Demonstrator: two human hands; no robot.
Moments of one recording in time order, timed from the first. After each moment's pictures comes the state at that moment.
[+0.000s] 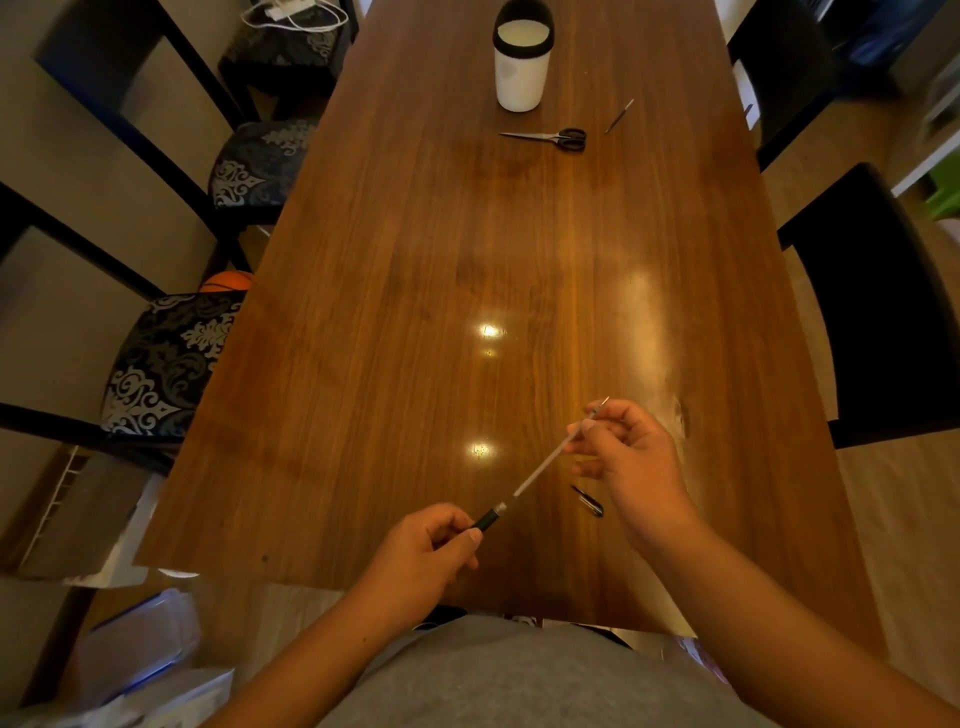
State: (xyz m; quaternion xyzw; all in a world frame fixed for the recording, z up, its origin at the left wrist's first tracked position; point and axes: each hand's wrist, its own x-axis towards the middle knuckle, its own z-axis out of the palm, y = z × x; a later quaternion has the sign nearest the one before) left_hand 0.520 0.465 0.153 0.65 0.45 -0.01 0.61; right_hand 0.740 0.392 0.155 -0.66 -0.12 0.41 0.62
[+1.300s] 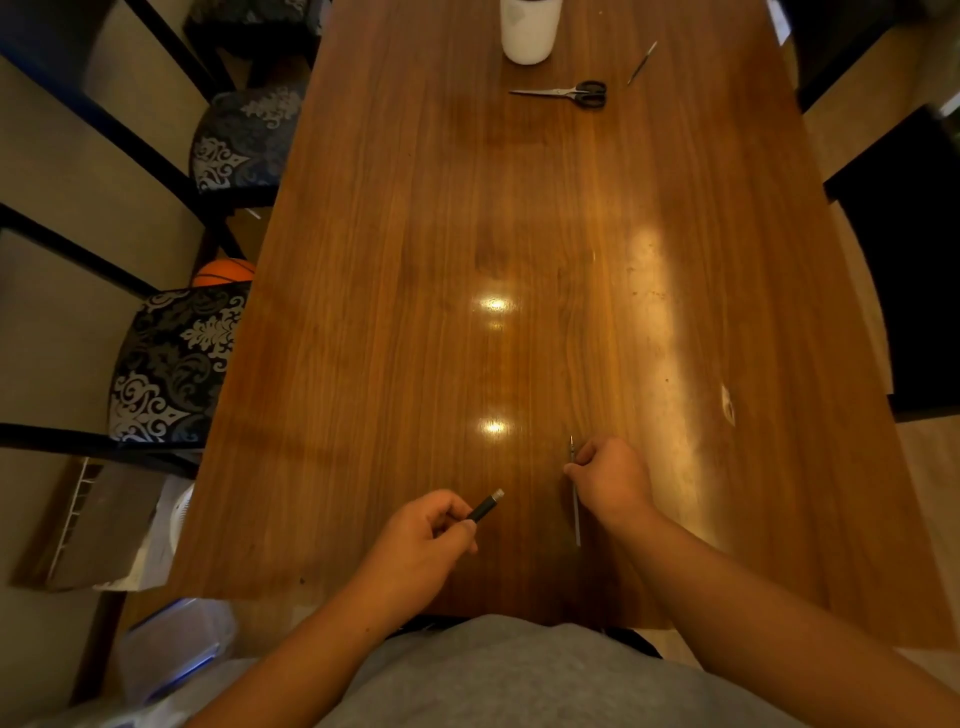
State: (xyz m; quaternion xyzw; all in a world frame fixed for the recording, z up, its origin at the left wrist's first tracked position) left_hand 0.497 0.527 0.127 0.64 0.46 -0.04 0.61; right_hand 0.720 0.438 0.035 -0.90 -0.19 0.33 0.19
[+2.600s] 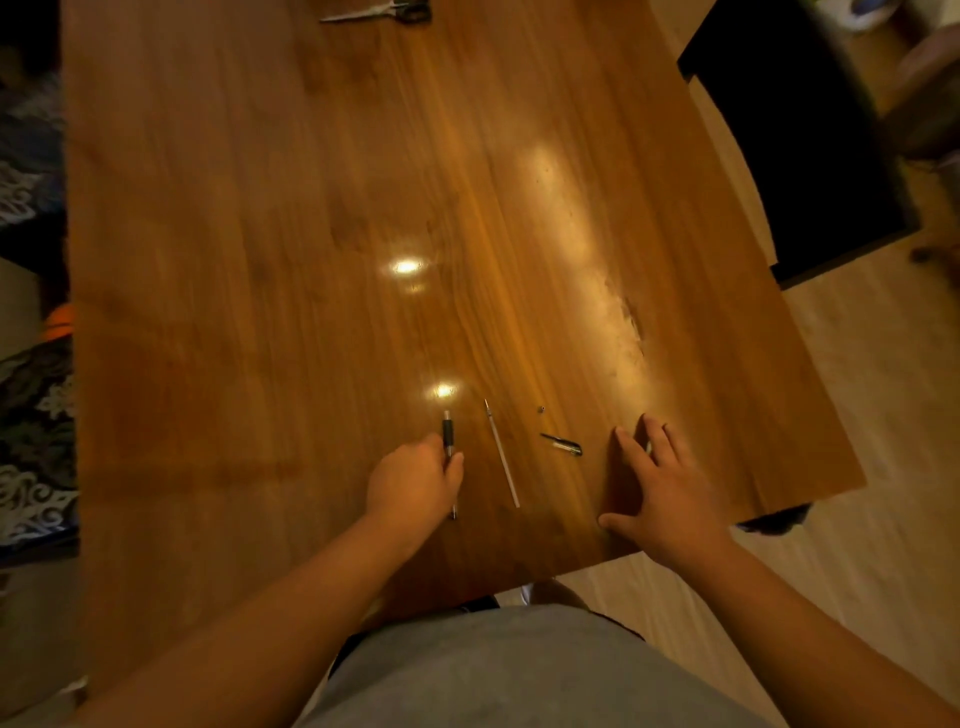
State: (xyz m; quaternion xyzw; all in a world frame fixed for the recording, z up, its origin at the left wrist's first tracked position) left_hand 0.588 0.532 0.027 0.90 0.32 -0.15 0.24; right_hand 0.735 0.280 0.049 -0.92 -0.27 0.29 -0.01
